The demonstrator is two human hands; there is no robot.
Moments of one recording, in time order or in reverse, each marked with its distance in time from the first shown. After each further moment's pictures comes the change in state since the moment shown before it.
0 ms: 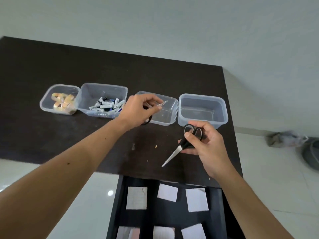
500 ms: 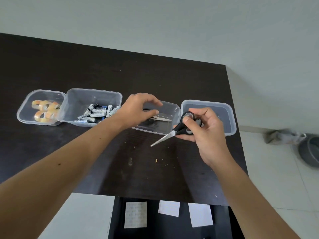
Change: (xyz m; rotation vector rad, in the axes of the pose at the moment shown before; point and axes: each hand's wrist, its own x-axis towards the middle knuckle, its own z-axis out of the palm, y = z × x) left_hand 0.060 -0.035 -0.006 0.138 -0.156 0.077; right_hand 0.078 -0.019 0.031 0.068 0.117 -0.038
